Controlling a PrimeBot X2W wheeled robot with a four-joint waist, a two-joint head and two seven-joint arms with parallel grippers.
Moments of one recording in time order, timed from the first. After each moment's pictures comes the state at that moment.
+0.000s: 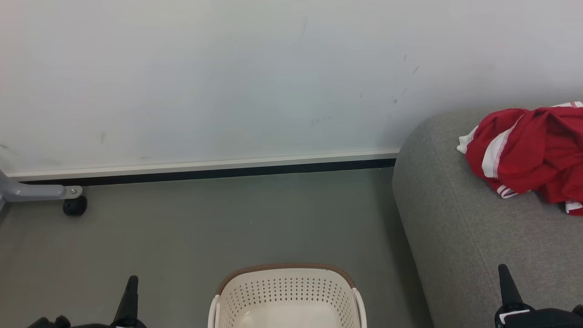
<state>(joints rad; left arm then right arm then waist) 0.02 0.12 -0.01 0.24 -1.22 -0.04 0.00 0.00 -0.08 -0.04 0.23 1.17 0.04 0.00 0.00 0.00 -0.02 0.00</state>
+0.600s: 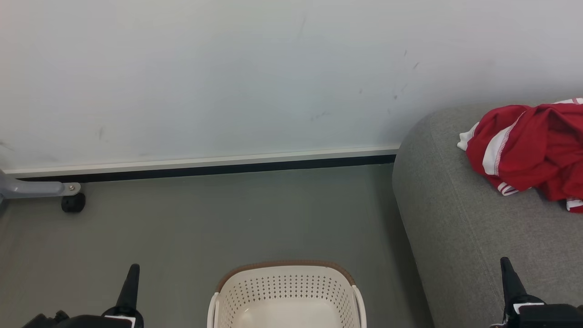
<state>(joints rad) -0.02 0.08 0.04 0.27 -1.39 -0.08 0.05 -0.04 -0.06 -0.08 0.26 1.37 0.07 0.05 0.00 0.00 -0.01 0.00</state>
